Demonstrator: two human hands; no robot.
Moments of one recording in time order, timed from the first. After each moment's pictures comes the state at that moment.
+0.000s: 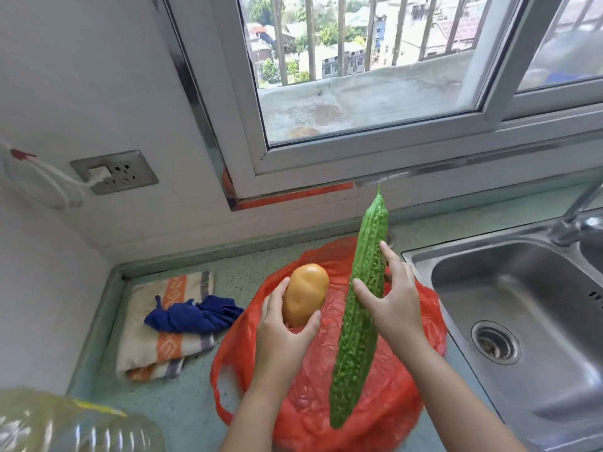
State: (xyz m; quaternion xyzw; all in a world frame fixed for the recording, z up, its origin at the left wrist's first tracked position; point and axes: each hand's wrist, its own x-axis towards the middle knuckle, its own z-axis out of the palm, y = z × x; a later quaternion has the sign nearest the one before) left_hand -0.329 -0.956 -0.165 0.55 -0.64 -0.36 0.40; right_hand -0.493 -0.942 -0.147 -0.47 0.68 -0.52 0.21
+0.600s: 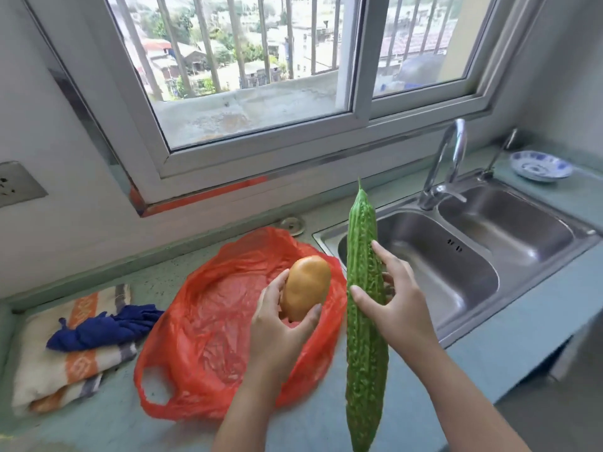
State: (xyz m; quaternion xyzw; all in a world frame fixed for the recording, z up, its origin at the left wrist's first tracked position) left_hand -0.398 -0.864 -0.147 0.42 -0.70 -0.44 0.38; right_hand -0.551 -0.787 -0.116 -0.44 0.72 -0.52 0.13
